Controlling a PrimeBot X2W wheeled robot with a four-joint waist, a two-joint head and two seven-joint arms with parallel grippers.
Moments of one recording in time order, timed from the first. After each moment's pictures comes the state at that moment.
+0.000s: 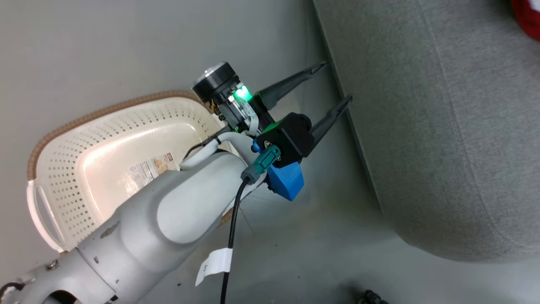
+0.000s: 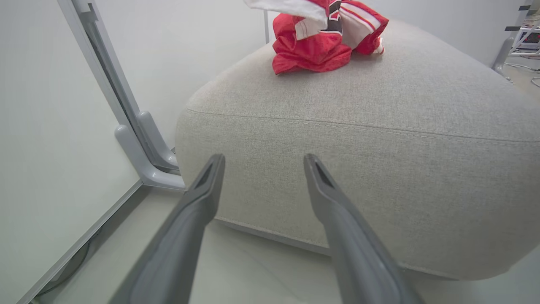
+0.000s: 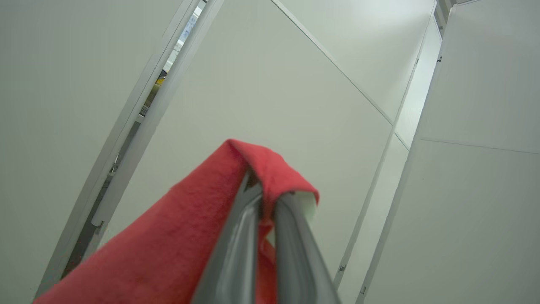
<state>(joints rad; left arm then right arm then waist) -0.96 0.21 -1.03 0.42 -0.29 -0.06 -0.21 -1.03 -0.62 -0.43 0.22 0.17 0.13 -0.26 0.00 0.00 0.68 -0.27</state>
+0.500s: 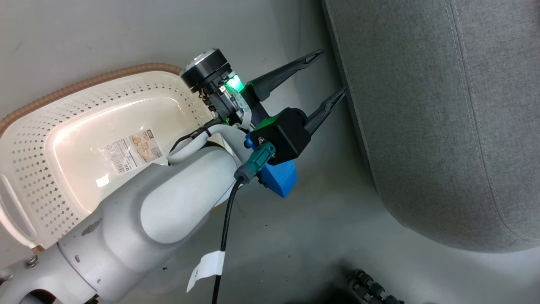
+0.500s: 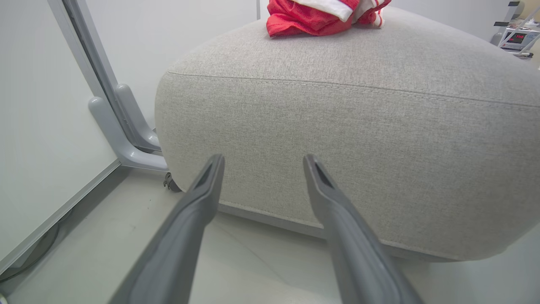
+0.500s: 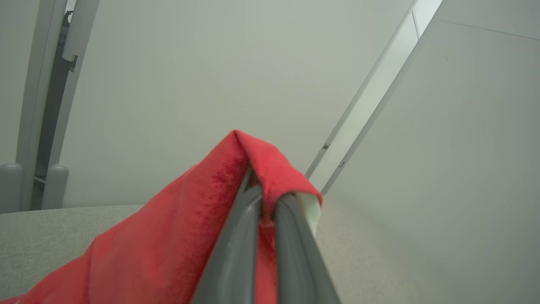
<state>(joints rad) -0.99 0.28 -1.04 0.32 -0.27 -0.05 -0.16 -0.90 -0.54 -0.54 0.43 0.09 0.13 -0.26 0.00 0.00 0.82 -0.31</state>
